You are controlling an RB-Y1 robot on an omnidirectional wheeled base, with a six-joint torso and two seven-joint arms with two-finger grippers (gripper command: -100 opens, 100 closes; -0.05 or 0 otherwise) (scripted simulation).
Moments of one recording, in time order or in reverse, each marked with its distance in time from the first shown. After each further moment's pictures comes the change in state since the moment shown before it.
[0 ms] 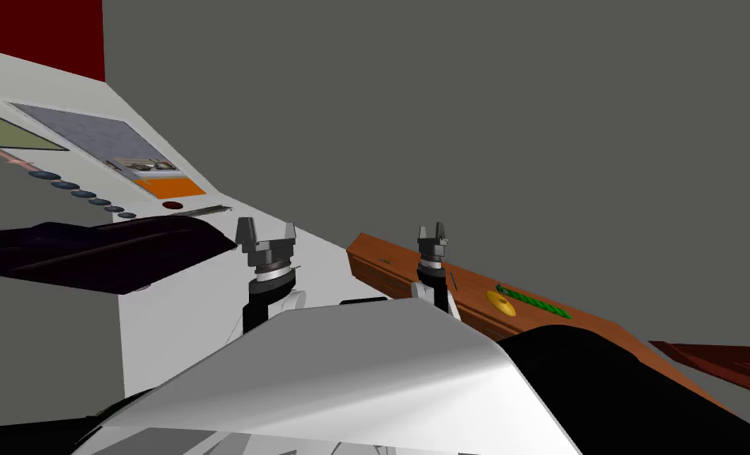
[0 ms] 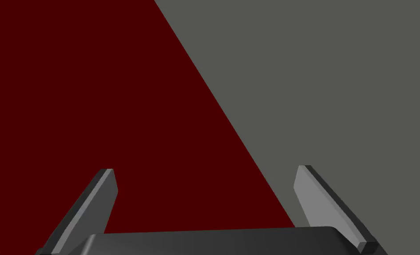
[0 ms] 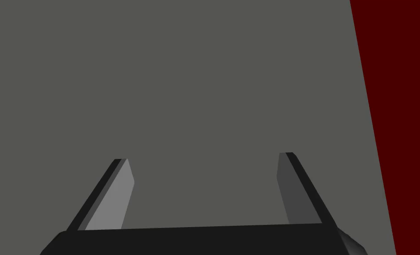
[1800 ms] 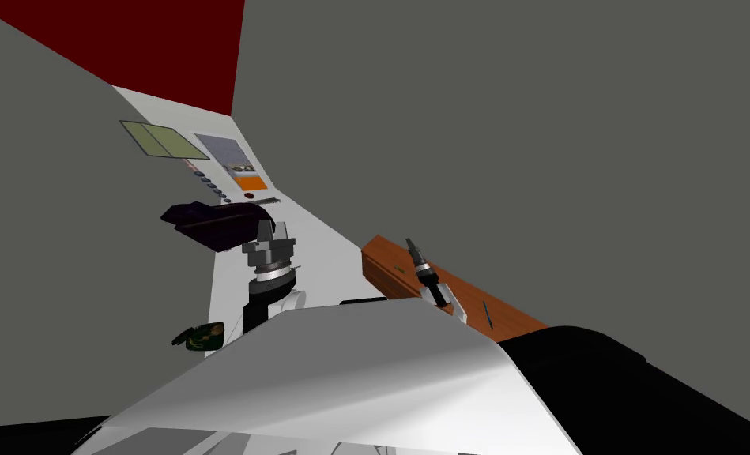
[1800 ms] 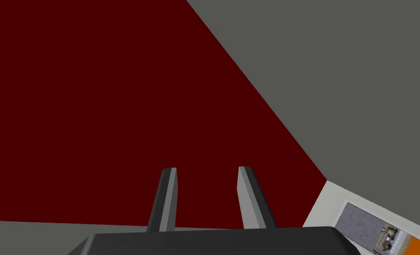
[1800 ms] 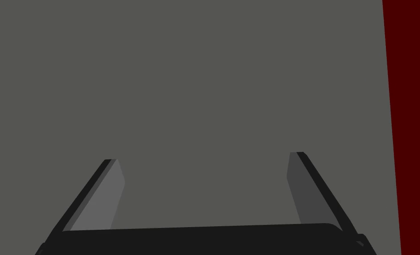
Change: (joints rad) left arm 0.000 0.000 0.000 0.000 0.000 0.000 0.000; right arm -0.086 -0.327 -0.021 0.389 0.259 0.058 0.166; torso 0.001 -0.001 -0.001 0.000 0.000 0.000
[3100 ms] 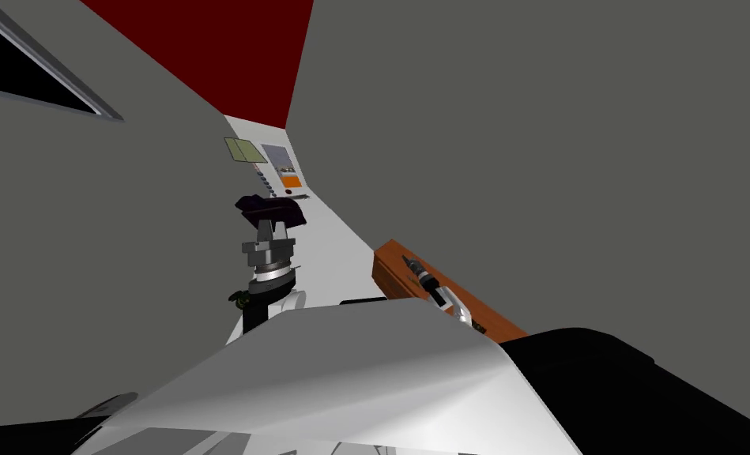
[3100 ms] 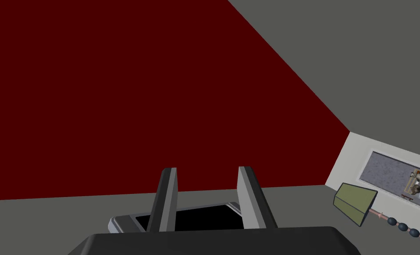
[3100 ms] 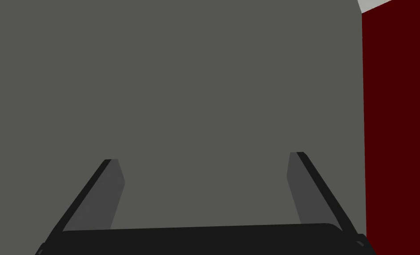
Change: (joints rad) left arm 0.000 0.000 0.000 0.000 0.000 0.000 0.000; right arm -0.071 -0.163 0.043 0.374 0.229 0.048 0.153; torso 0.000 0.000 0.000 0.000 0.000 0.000
